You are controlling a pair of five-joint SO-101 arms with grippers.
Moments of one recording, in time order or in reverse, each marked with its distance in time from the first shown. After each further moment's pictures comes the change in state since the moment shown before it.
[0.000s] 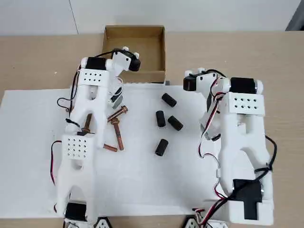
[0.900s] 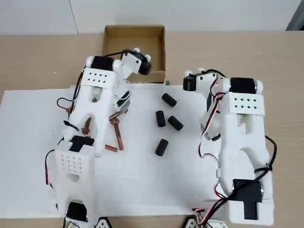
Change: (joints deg) left arm 4.5 -20.3 22.4 -0.5 0.4; right arm 0.0 0.0 0.0 0.0 0.0
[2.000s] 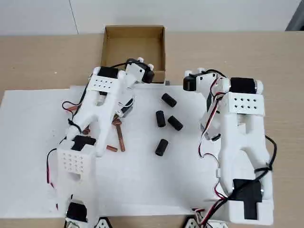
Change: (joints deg) left arm 0.5 2.2 9.7 -12.4 -0.3; right arm 0.0 0.0 0.0 0.0 0.0
